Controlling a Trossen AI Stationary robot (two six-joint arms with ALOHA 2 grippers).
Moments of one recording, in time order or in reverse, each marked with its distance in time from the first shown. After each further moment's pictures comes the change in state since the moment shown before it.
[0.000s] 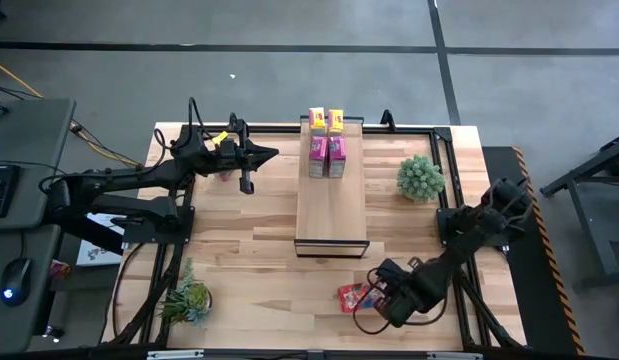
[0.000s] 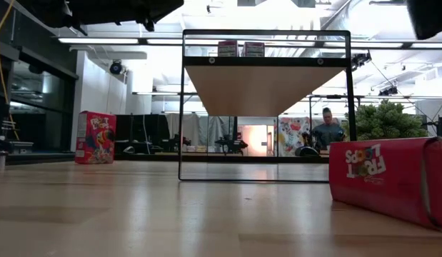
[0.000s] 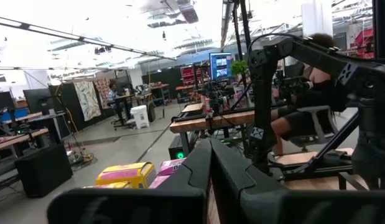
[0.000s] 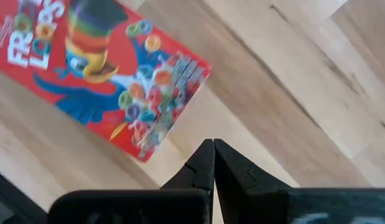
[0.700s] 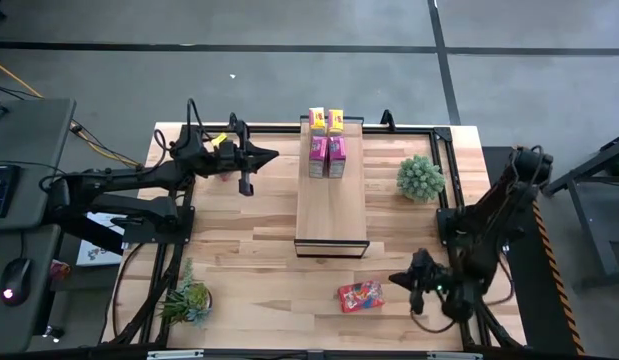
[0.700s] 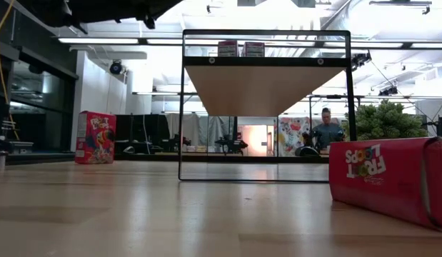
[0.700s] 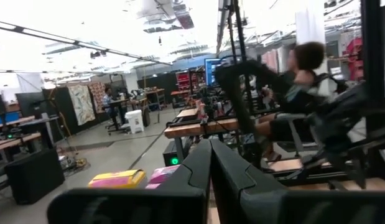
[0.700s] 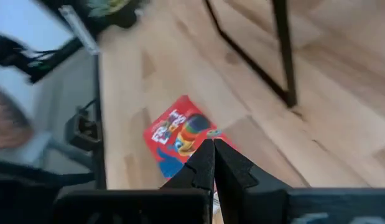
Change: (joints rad) left arm -0.028 0.000 0.000 0.021 0.000 -0.017; right arm 0.303 -0.417 -0.519 0.630 0.730 -0.106
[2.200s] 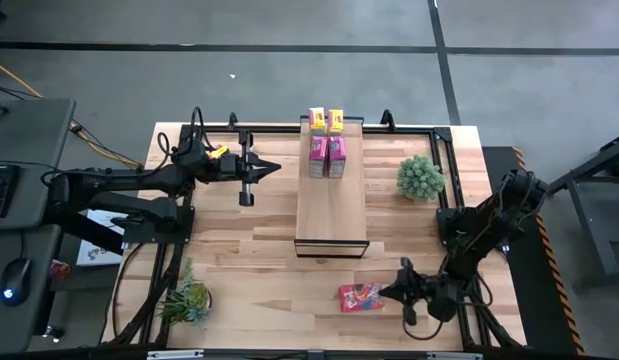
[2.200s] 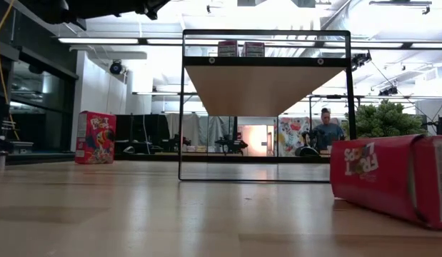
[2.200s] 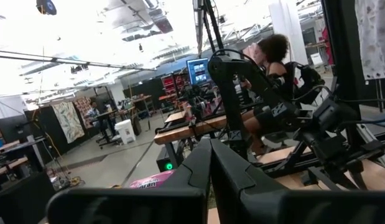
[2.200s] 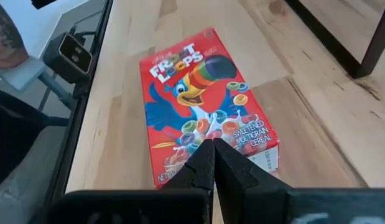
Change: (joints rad) left arm -0.090 0.000 0.000 -0.013 -0.004 0.129; right arm -0.039 0.274 -0.177 0.624 -0.150 -0.384
